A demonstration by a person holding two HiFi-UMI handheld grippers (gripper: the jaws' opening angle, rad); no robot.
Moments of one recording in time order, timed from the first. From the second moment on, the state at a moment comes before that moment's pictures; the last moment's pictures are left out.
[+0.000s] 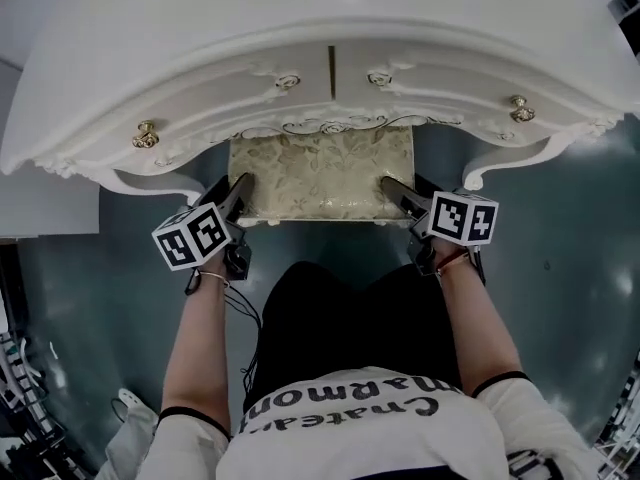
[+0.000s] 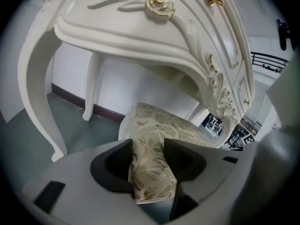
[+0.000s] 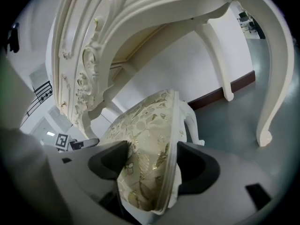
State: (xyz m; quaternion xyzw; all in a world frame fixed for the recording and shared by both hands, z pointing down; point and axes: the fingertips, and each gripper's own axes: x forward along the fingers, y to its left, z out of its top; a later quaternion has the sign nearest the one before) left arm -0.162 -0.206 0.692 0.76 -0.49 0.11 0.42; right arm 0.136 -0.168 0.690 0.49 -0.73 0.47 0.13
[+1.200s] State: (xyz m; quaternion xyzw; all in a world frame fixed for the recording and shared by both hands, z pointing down) left arm -0.157 -0.270 0.686 0.78 -0.57 0.06 0.26; right arm 0.153 -0.258 0.686 0.57 -0.75 0.34 0.02
